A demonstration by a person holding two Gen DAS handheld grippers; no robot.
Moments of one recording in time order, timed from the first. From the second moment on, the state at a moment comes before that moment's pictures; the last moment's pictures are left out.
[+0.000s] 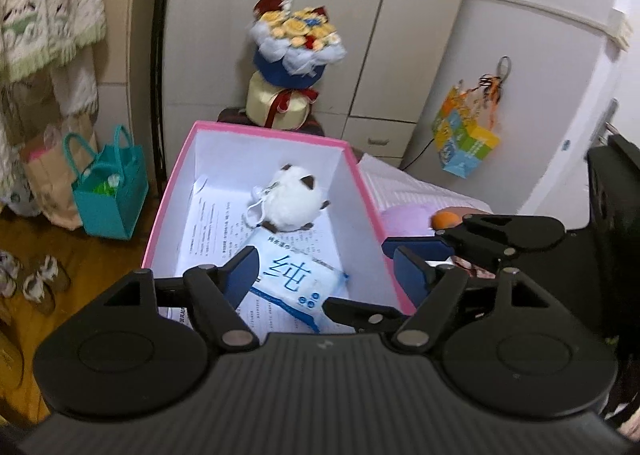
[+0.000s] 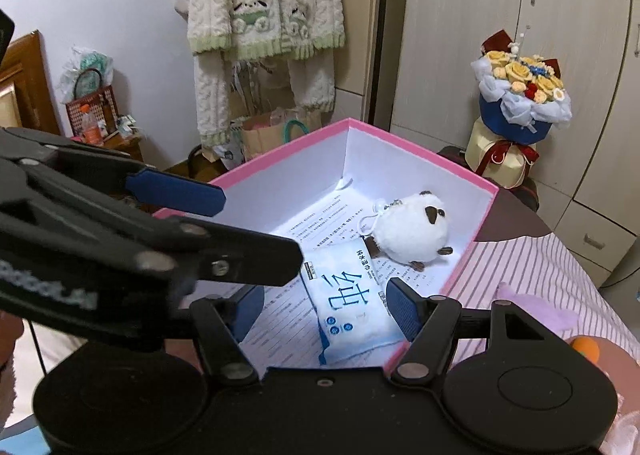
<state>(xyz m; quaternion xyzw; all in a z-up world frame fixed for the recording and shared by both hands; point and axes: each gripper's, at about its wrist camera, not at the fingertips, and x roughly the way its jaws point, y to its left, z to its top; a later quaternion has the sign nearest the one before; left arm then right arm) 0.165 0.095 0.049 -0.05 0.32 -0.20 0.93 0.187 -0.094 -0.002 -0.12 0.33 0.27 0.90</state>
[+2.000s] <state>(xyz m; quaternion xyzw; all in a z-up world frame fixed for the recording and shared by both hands) 0.188 -0.121 -0.054 0.04 0.33 -0.27 0.90 0.180 -0.385 -0.117 -0.05 0.27 0.14 0.95</state>
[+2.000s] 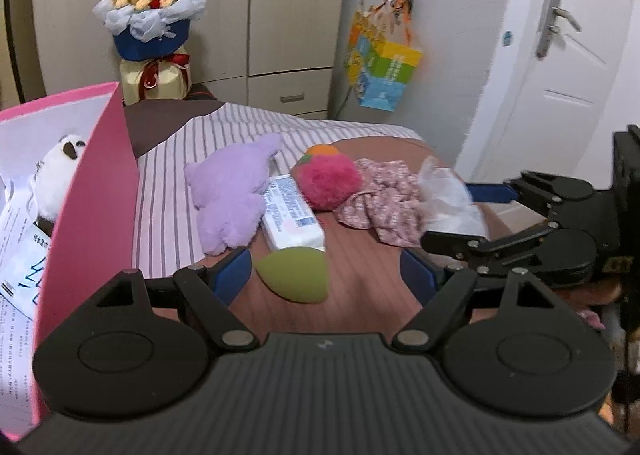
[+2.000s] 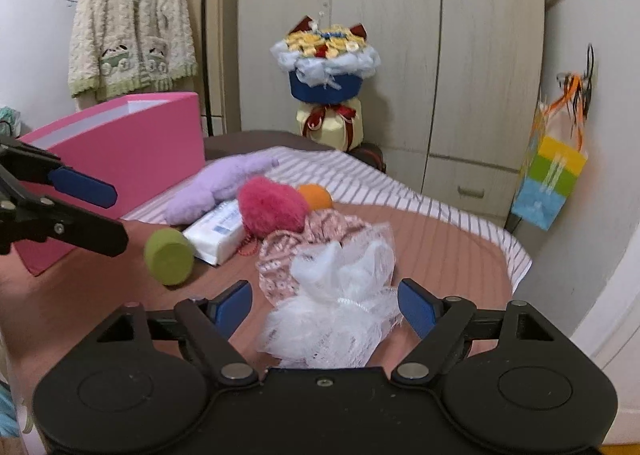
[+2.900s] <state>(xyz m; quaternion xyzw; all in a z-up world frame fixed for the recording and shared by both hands) 0.206 -0.131 -0.097 0.04 0.33 -0.23 0.91 0.173 -0.400 -0.135 0.02 0.30 0.07 0.95</state>
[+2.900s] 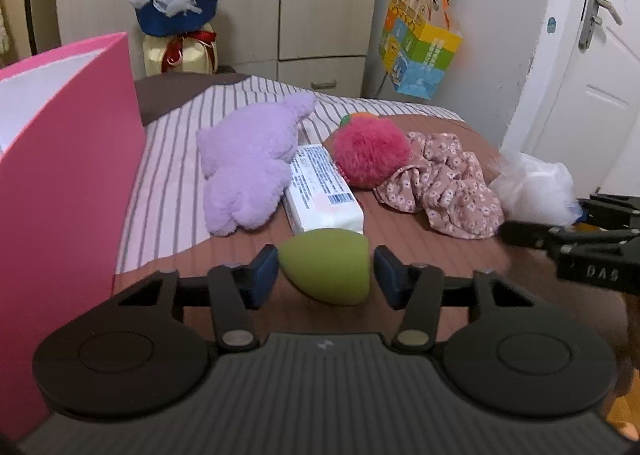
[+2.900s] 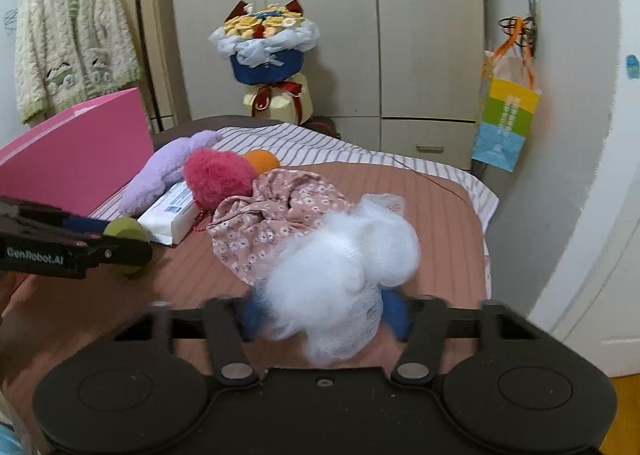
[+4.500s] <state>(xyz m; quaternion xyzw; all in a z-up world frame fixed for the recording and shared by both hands) 0.061 0.011 -0.004 0.03 0.40 -0.28 0.87 0.055 -0.260 -0.051 0.01 0.35 0.32 0.88</state>
